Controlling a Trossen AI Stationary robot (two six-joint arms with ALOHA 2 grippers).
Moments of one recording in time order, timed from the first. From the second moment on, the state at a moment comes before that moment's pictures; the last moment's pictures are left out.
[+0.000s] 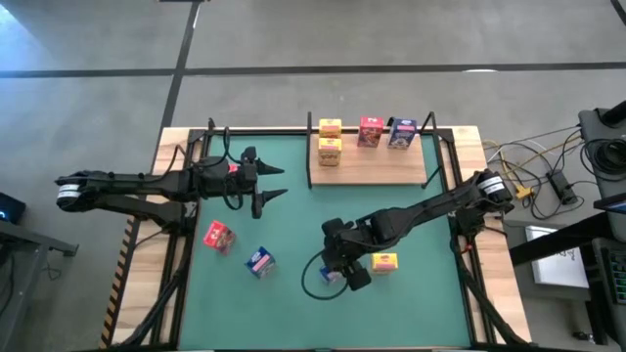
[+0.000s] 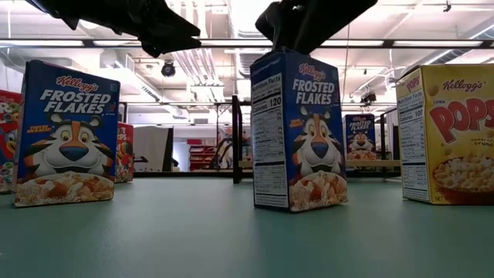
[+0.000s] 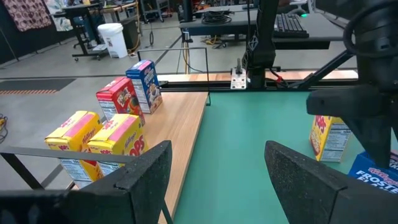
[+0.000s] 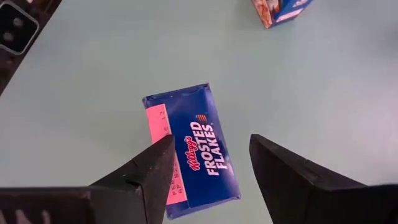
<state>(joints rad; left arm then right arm) 0.12 0.96 0.64 0.12 -0.08 0.08 0.29 1.79 1.48 -0.70 -0.05 -0.15</state>
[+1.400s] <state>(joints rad) 0.12 0.96 0.64 0.12 -0.08 0.08 0.28 1.83 1.45 -0.74 -0.11 0.07</state>
